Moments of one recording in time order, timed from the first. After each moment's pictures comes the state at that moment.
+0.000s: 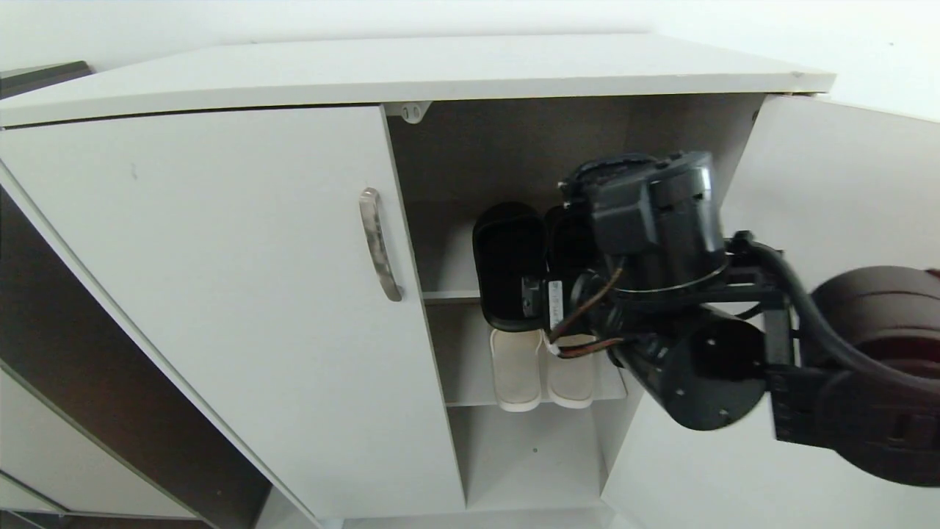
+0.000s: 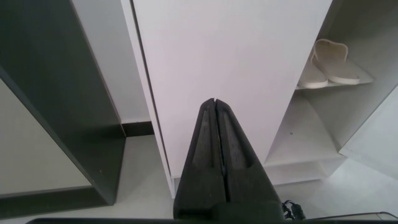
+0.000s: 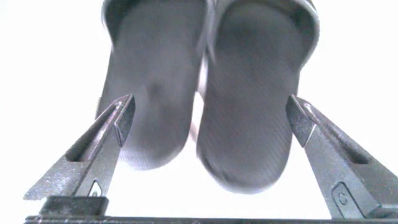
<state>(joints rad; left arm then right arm) 0.00 0.00 0.00 0.00 -0.04 0.02 0.99 1.75 -1.29 -0.13 -0.80 0.24</state>
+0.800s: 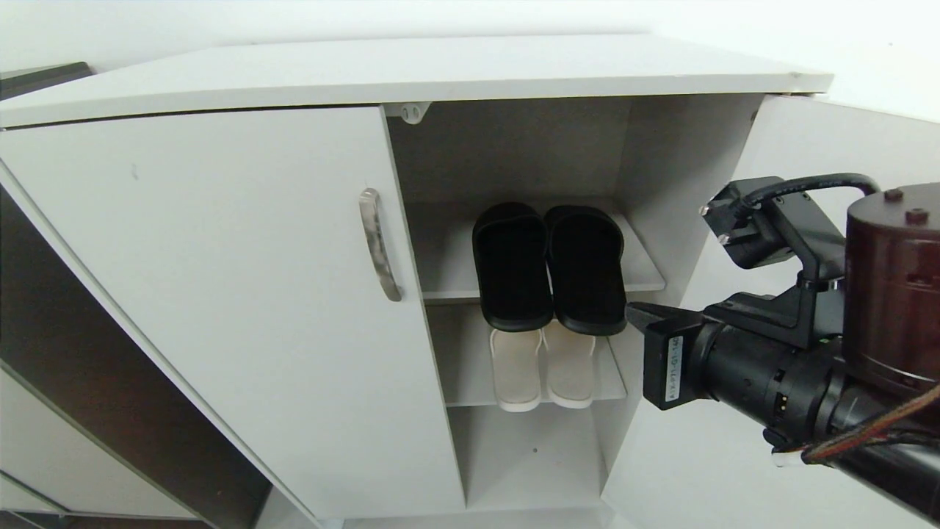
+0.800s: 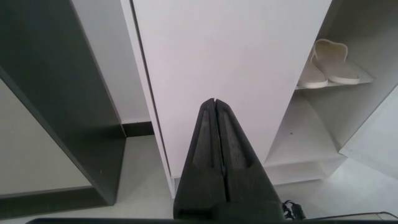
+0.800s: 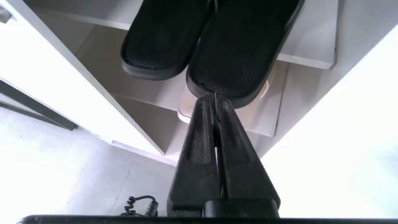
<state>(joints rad) 0.00 0.00 0.00 0.00 -0.05 0.02 1.01 1.45 -0.94 -0.24 -0.62 0.21</state>
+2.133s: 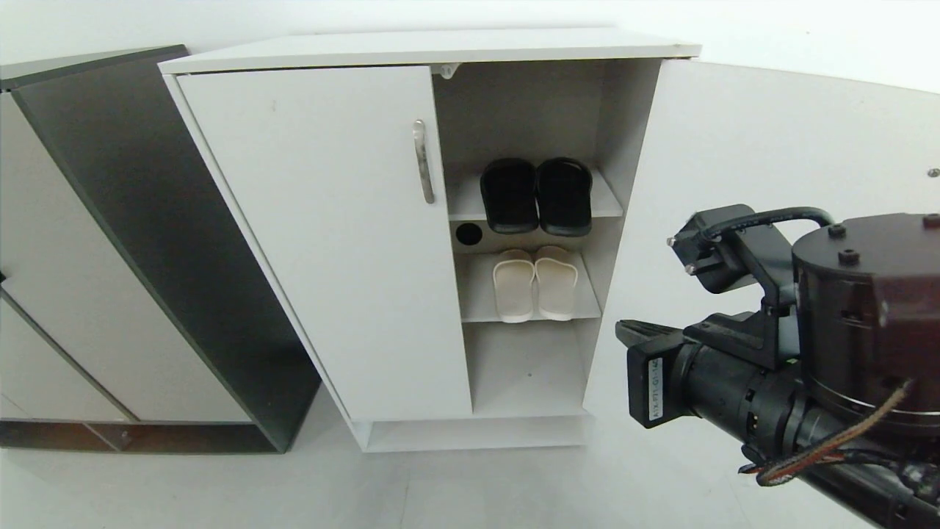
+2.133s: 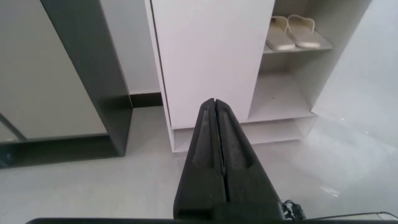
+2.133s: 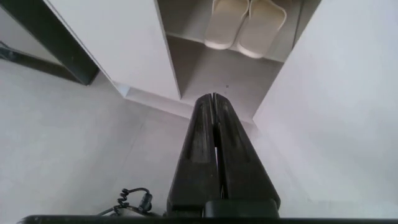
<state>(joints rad) 0.00 0.00 0.00 0.00 -0.04 0.02 1.01 1.49 -0.92 -0.25 -0.62 0.21</state>
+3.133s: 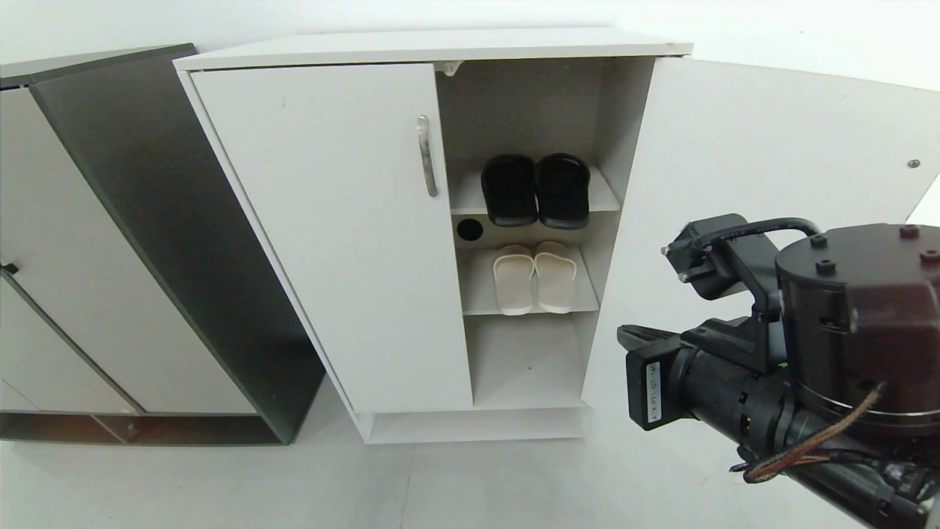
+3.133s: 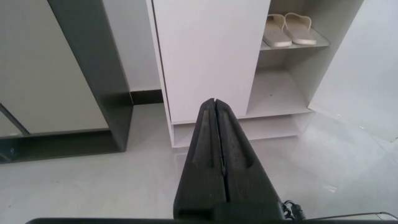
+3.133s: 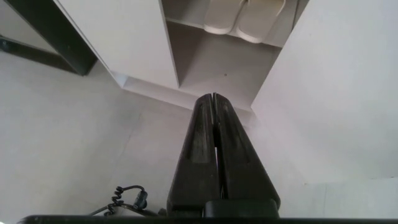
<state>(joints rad) 0.00 0.00 0.00 0.00 -0.04 0.02 1.00 1.50 -0.91 -0.24 -0.62 0.21</state>
